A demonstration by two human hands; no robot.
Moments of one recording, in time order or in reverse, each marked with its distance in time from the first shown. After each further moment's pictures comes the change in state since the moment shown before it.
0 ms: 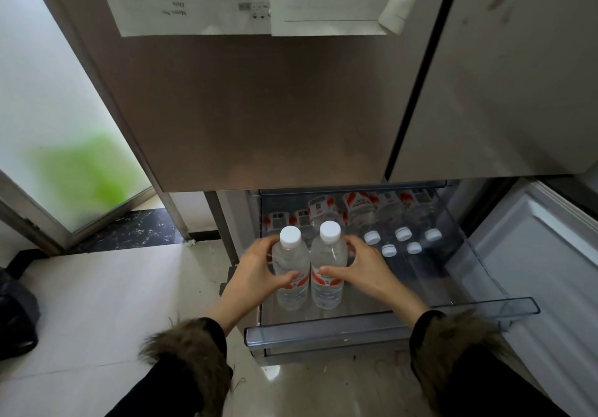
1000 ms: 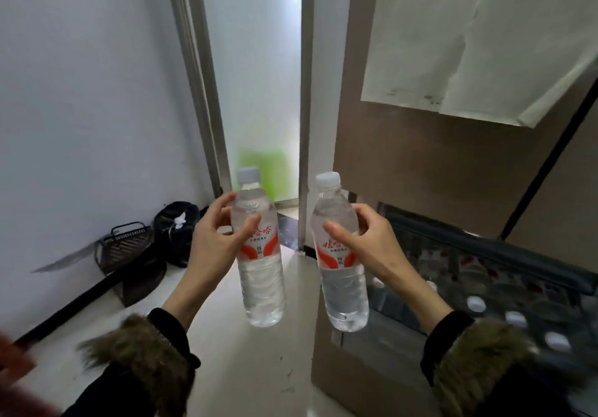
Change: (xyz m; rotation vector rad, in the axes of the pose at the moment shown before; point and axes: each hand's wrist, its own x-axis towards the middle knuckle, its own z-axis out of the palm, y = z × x) left_hand -0.222 0.073 -0.147 -0.403 0.949 -0.203; right_hand -0.104 -0.175 0.038 0.266 -0.319 -0.583
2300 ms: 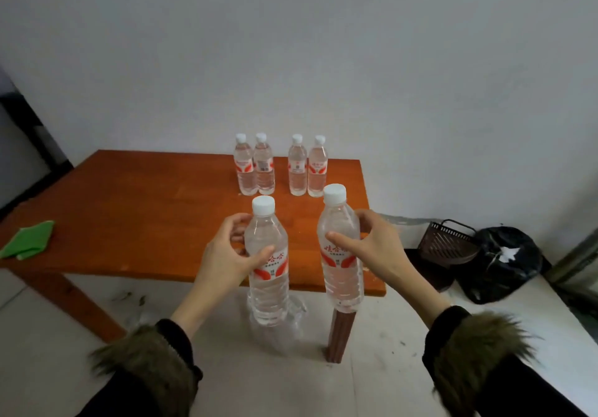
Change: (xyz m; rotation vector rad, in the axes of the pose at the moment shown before) left_hand -0.134 -0.126 -0.697 0.512 0.909 -0.459; right_hand -0.009 -0.184 0.790 -0.025 -0.969 -0.347
